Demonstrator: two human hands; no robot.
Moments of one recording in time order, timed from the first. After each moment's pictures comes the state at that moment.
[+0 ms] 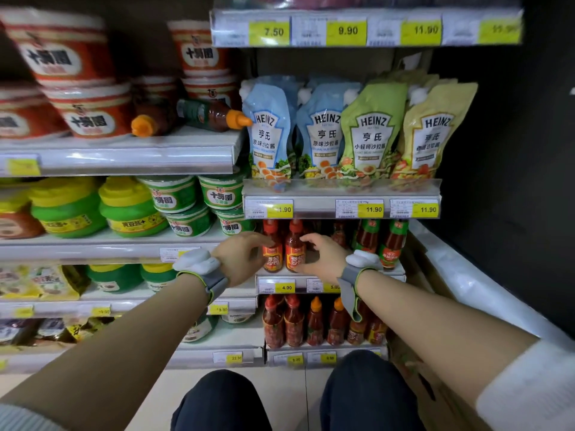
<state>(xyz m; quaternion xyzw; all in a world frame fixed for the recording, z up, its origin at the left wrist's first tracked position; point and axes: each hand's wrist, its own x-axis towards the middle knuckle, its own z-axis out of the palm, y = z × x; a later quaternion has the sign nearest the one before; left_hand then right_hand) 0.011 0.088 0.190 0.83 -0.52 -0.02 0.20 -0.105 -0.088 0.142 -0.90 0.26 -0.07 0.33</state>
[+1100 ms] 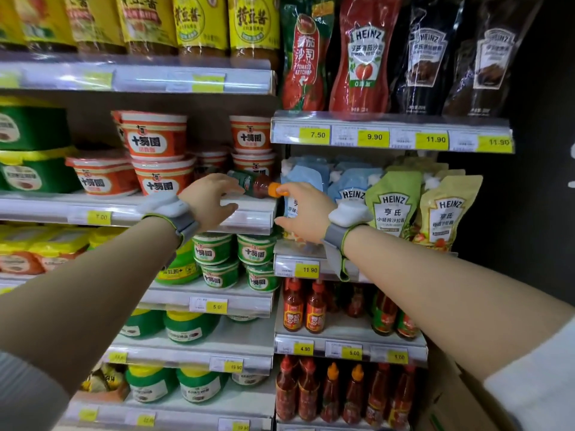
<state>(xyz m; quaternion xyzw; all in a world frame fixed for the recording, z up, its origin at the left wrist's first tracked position) 0.109 0.134 0.358 0.83 -0.48 0.21 0.19 -0.039 -0.031 0.355 -0.95 0.09 -0.26 0.12</state>
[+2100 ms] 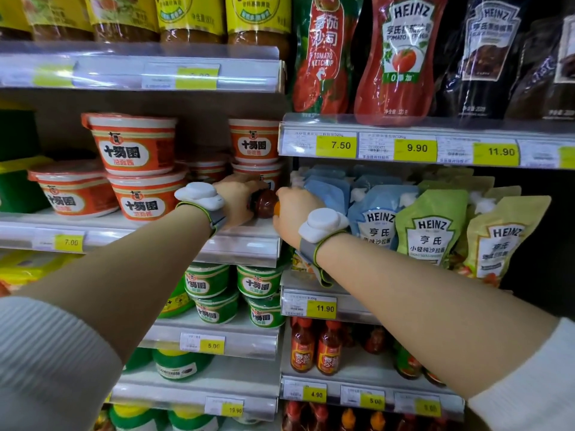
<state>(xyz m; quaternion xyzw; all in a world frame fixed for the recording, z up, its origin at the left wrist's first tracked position) 0.178 0.044 0.365 0.86 -0.47 0.19 0.09 0.062 -0.055 0.354 -0.95 0.15 -0.26 0.00</state>
